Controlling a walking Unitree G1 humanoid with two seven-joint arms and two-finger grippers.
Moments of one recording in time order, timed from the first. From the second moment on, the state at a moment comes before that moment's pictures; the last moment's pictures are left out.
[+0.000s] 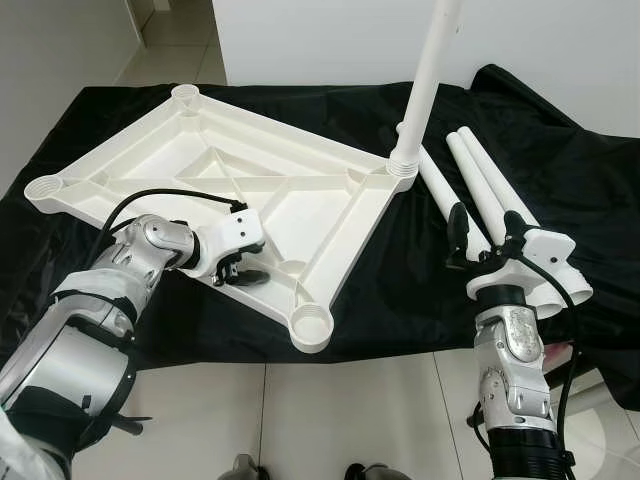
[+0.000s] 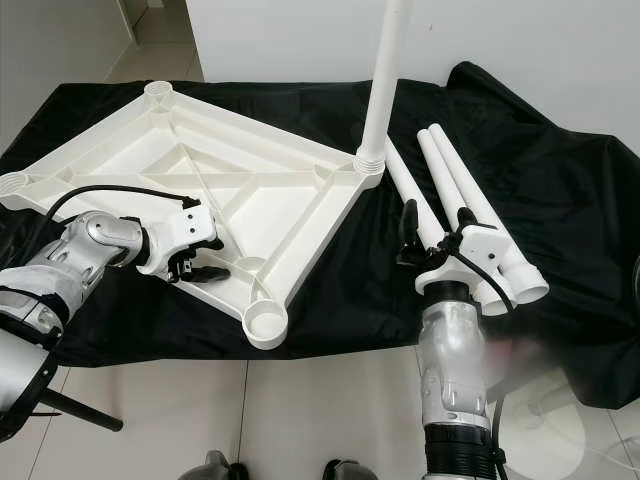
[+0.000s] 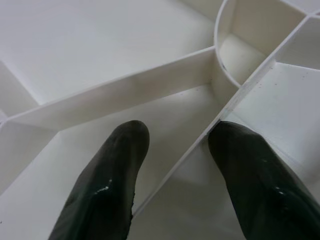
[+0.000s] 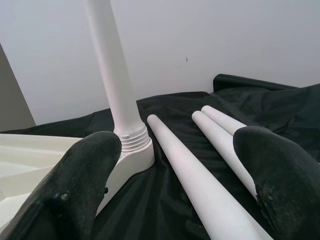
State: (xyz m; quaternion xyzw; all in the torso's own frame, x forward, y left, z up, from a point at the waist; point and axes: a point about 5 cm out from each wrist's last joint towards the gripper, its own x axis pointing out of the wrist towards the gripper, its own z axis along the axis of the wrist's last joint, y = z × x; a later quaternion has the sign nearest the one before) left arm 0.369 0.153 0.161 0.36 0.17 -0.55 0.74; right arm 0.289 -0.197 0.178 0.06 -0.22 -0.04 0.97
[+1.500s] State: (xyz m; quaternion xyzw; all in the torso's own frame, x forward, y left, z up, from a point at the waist) left arm 0.374 0.141 0.175 0.27 0.12 -0.57 0.77; right arm 0.293 -0.196 0.175 0.06 -0.20 -0.04 0.98
